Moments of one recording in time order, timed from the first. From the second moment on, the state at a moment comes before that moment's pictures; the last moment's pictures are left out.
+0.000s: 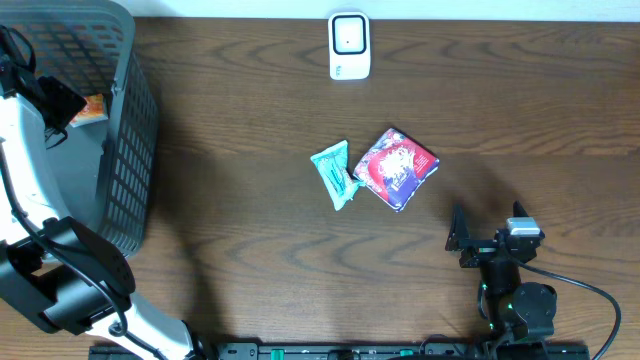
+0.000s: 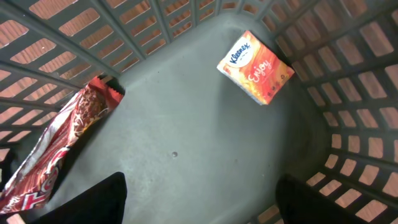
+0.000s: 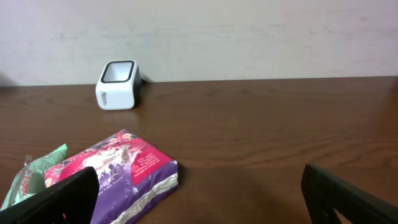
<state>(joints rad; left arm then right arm) 0.49 1.87 1.79 -1.03 -0.14 -0.45 0.09 0.01 0.01 -0.07 0.04 0.07</state>
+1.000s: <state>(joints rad) 0.49 1.95 1.79 -0.94 -0.12 -0.45 0.09 0.01 0.01 -0.07 0.04 0.07</state>
